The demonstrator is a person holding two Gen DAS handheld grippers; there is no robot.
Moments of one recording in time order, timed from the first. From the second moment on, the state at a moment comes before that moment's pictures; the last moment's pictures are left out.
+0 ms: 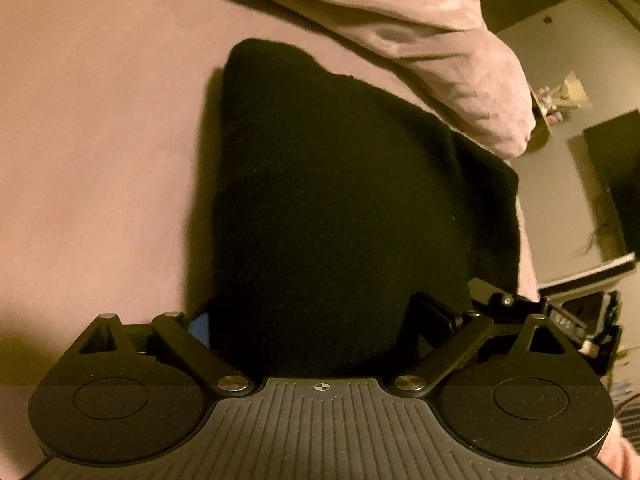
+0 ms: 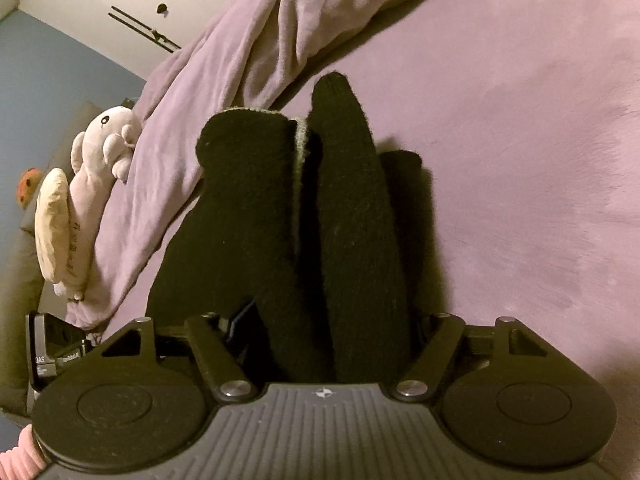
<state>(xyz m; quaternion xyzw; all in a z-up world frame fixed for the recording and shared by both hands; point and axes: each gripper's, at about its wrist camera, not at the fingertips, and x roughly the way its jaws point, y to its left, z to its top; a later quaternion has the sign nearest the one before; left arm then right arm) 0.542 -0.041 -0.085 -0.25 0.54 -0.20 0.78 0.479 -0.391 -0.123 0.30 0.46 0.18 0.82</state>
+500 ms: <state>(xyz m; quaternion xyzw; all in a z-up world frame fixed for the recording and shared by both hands) 0.533 -0.034 -0.047 -0.21 0.51 -0.22 0.80 0.469 -0.351 -0.088 0.25 0.46 0.18 0.83</state>
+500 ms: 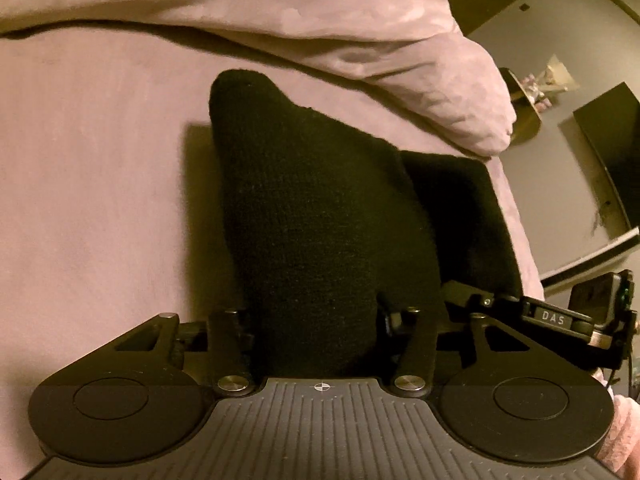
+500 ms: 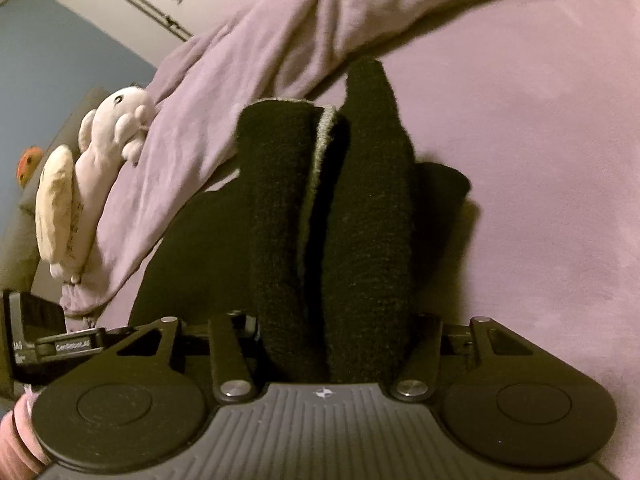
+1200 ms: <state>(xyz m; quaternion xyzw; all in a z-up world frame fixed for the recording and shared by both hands) 0.515 0.066 -0.020 -0.16 0.52 -0.08 0.83 0.453 -0.242 -0.058 0.16 0.45 0.11 0.87</state>
